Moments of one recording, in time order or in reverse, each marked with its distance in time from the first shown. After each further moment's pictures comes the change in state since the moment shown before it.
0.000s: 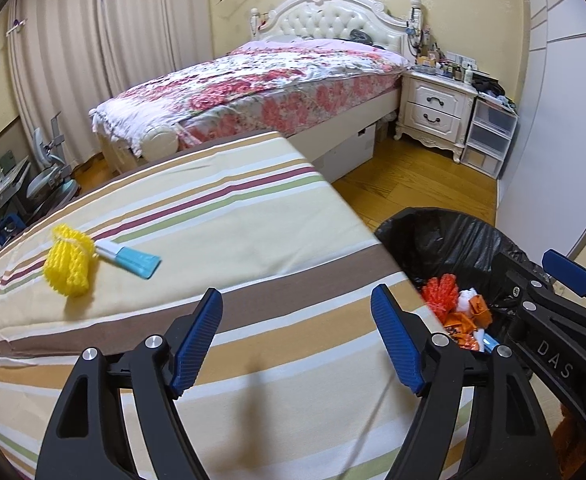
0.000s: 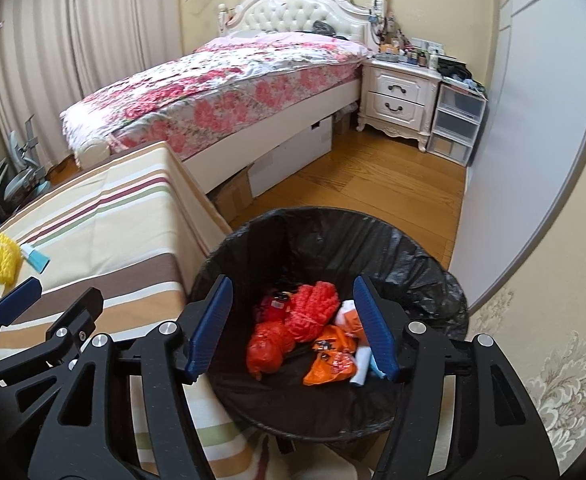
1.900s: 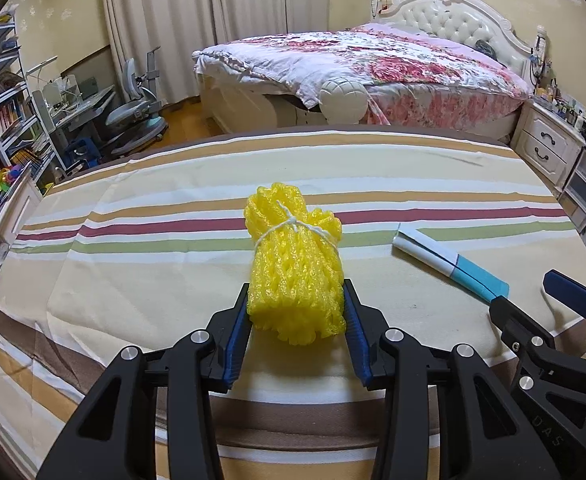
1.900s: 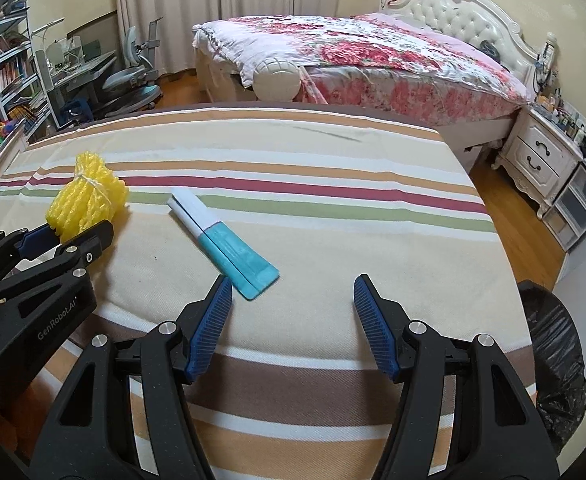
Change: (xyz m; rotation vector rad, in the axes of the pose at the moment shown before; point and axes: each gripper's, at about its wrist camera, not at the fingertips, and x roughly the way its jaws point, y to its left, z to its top) left arm 0.022 0.220 -0.018 -0.251 0.082 0.243; right arm 0.047 0.250 0.004 -0.411 0.110 0.286
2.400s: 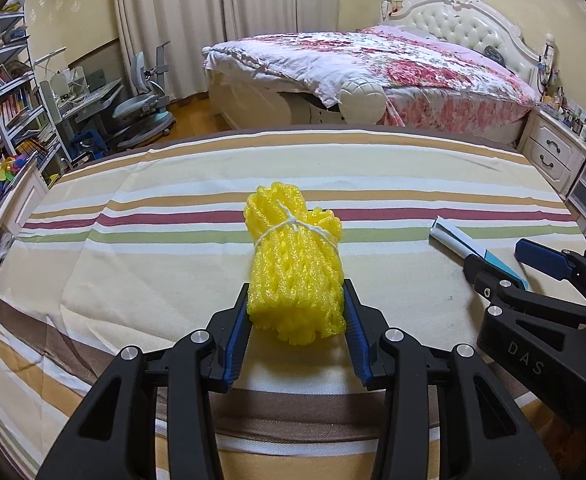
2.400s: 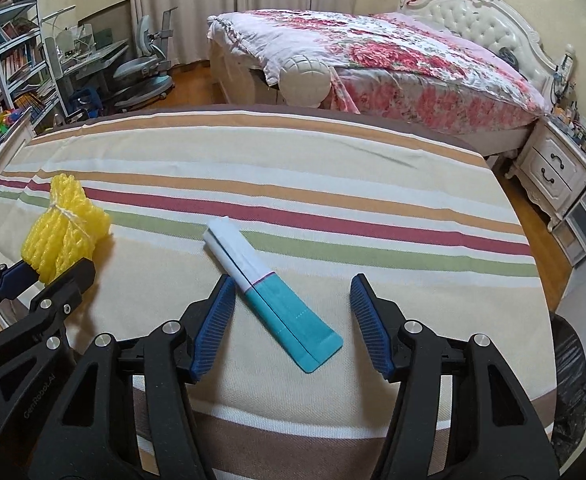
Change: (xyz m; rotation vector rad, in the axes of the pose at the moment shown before) left arm 0.000 0.023 -0.003 -0.029 0.002 0.000; right arm 0.024 0.027 0.025 -0.033 0.015 0.020
